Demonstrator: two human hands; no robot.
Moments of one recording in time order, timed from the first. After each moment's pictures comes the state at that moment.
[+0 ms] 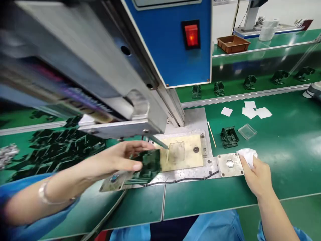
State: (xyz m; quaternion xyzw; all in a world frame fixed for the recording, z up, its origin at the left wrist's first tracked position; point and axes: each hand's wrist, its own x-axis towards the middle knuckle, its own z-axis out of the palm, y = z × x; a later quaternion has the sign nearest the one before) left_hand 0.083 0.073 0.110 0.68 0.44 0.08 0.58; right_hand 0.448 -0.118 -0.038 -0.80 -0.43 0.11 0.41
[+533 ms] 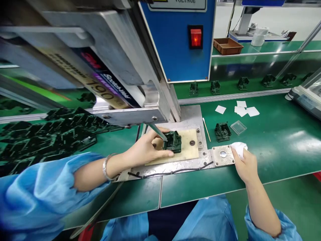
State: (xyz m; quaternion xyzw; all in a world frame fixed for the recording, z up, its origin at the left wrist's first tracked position) left_hand 0.122 0.068 0.057 0.83 0.35 0.16 0.40; right_hand 0.441 -0.114 -0.028 -0.81 -0.38 0.11 0.42
